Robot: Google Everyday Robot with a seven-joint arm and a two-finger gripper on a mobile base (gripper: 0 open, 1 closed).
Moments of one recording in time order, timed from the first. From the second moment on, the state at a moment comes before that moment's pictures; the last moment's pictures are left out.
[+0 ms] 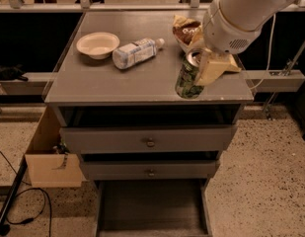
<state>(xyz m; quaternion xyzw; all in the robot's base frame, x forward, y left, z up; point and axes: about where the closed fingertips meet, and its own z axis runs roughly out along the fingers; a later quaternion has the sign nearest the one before) 0.537 -0.106 0.953 -0.75 0.62 -0.07 0.23</state>
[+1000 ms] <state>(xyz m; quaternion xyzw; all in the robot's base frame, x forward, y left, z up) 0.502 -0.085 0.954 -0.71 0.64 -0.03 0.30</state>
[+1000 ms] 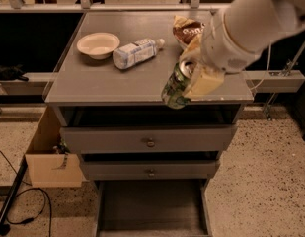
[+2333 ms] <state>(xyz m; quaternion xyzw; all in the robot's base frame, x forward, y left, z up) 0.400 -0.094 0.890 -0.63 0.71 0.05 0.32</state>
